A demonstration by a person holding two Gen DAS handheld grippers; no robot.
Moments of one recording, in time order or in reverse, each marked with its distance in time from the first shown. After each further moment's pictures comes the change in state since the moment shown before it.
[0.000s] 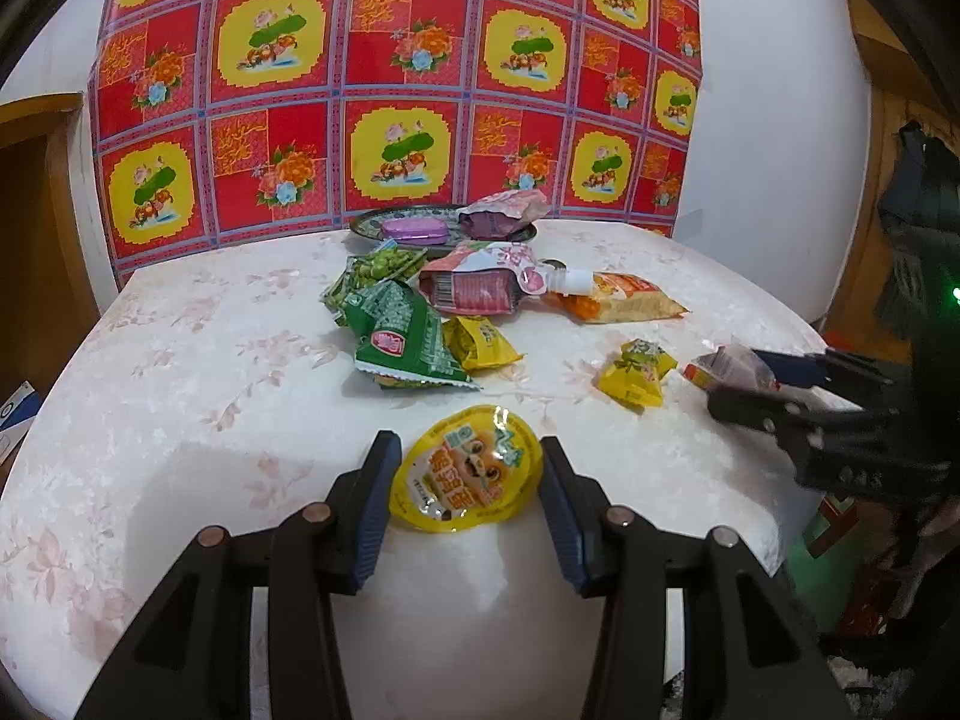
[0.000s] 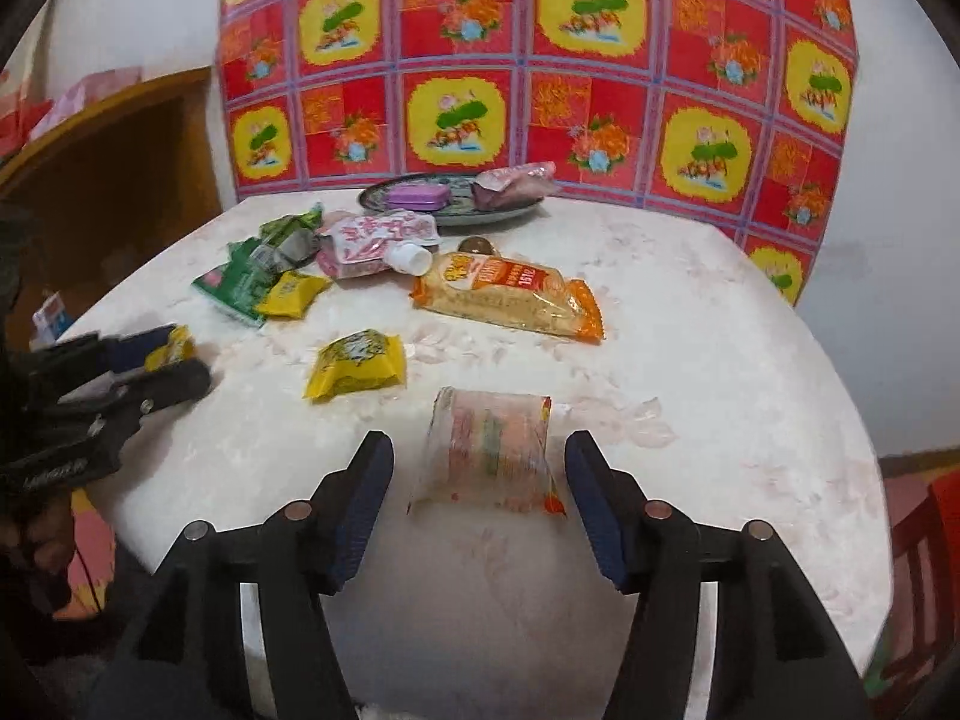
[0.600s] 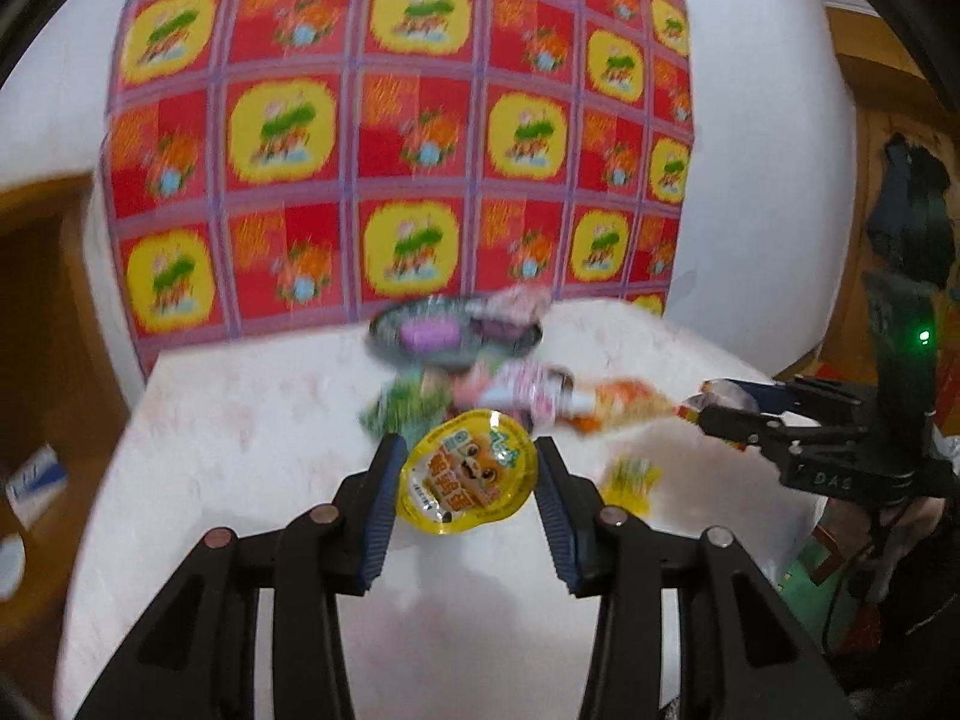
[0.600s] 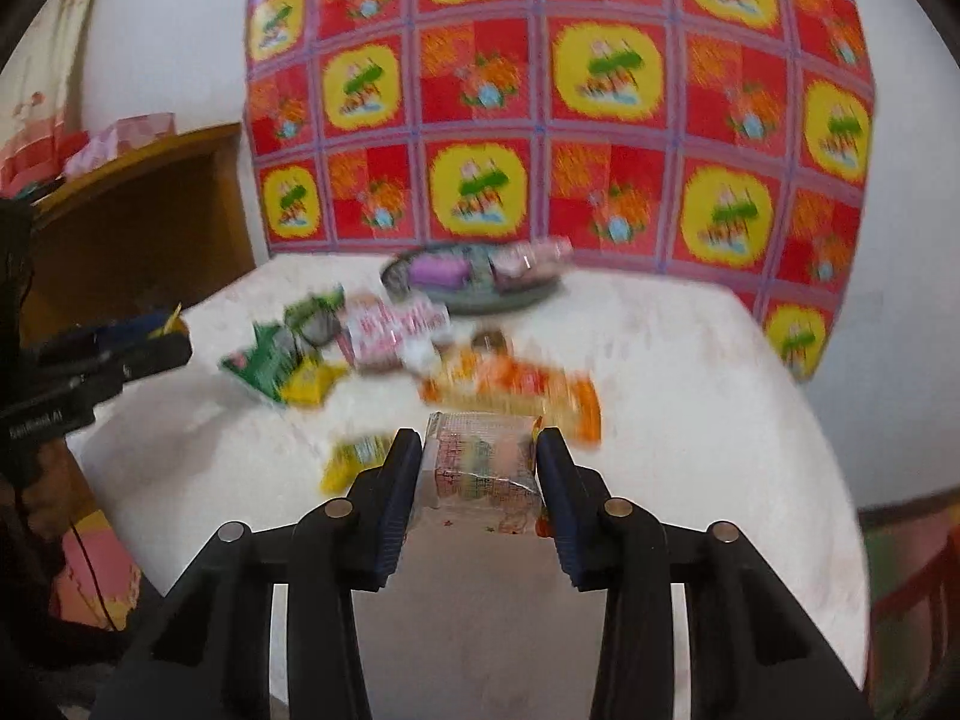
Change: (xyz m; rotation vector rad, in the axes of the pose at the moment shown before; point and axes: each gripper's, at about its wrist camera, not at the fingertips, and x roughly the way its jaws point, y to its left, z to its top) left arm -0.040 0.014 0.064 0.040 -0.125 -0.012; right arm -0.016 -0.013 0.039 -0.054 -0.114 0.103
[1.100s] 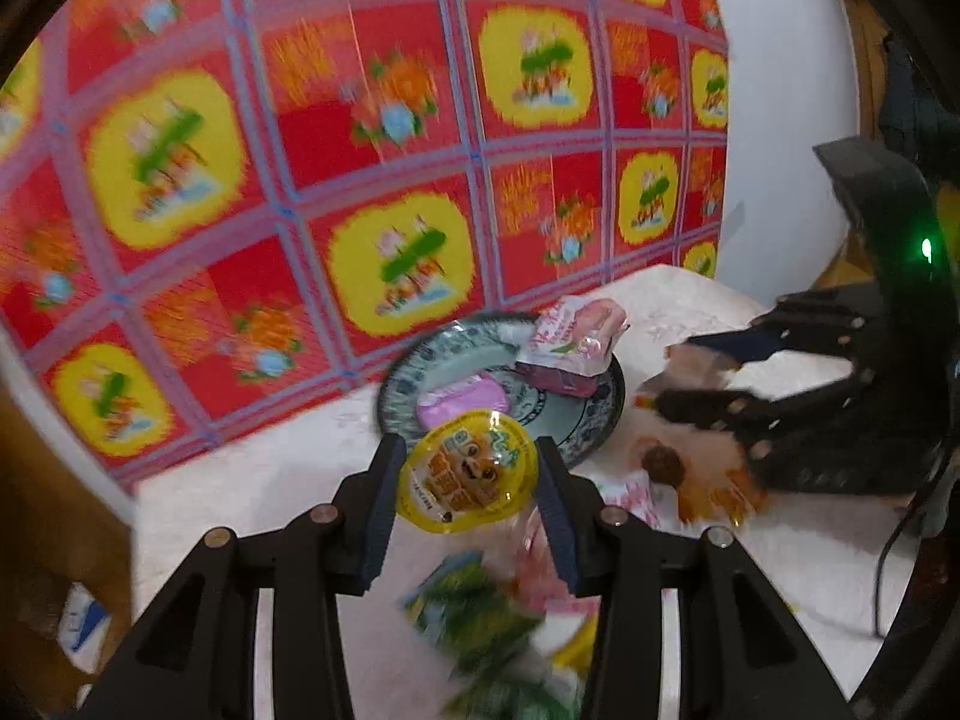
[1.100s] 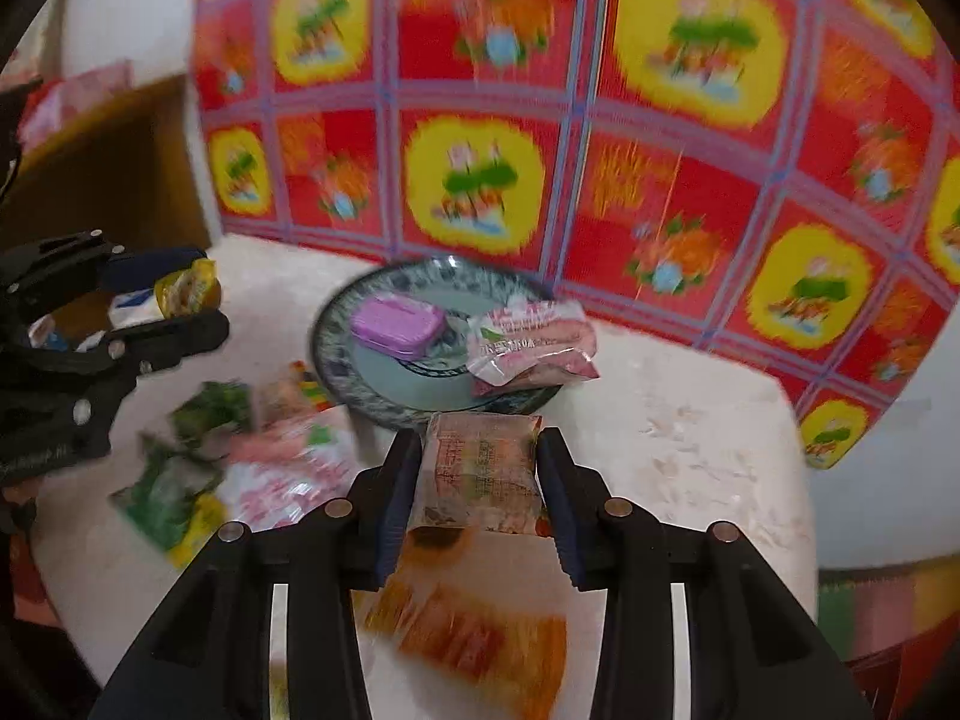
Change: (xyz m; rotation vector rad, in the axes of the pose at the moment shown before) left arm 0.146 0.020 0.084 0.161 0.209 0.041; right arm 0.130 -0.019 0.103 -0.090 0.229 0.005
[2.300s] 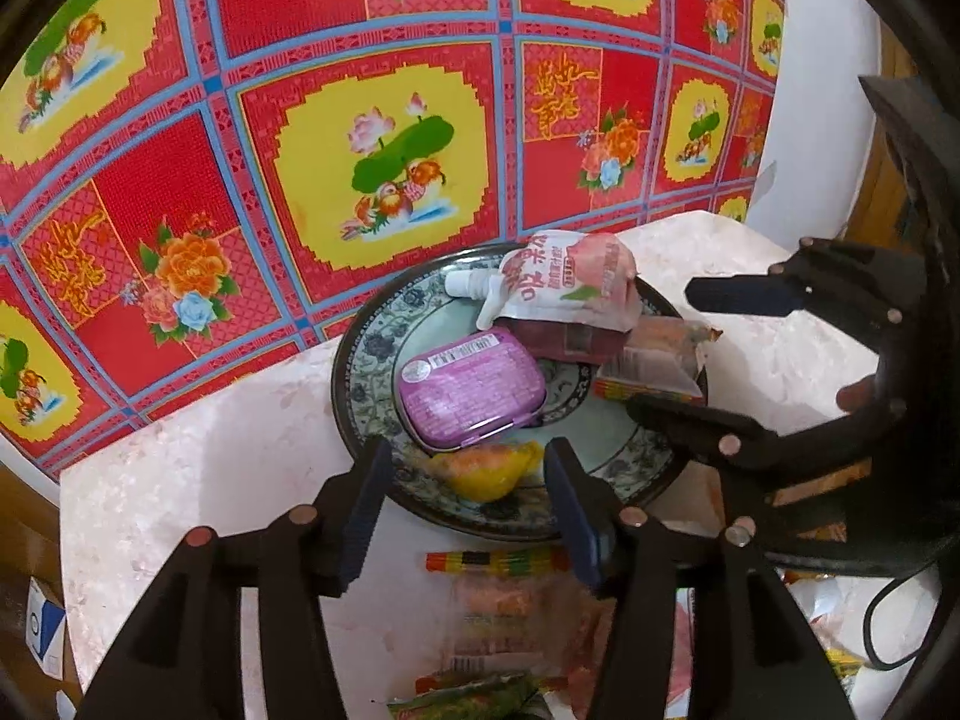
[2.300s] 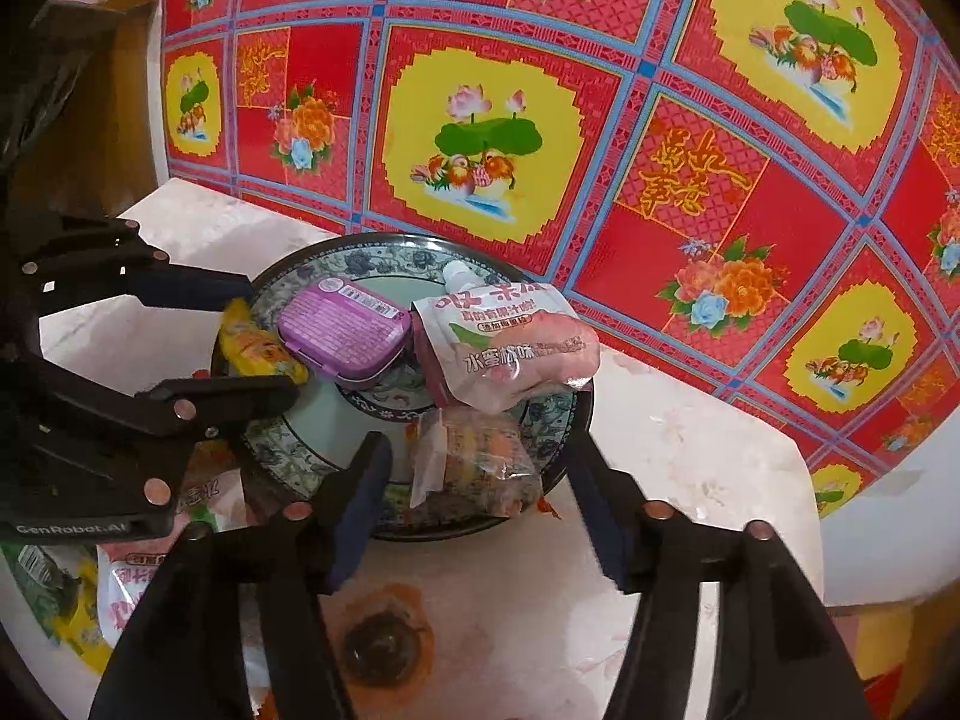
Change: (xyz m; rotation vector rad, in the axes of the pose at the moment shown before) left arm 0.081 0.013 0.003 -0.027 0.148 -0.030; right arm 0.066 0.014 0.018 -0.128 0.039 -0.110
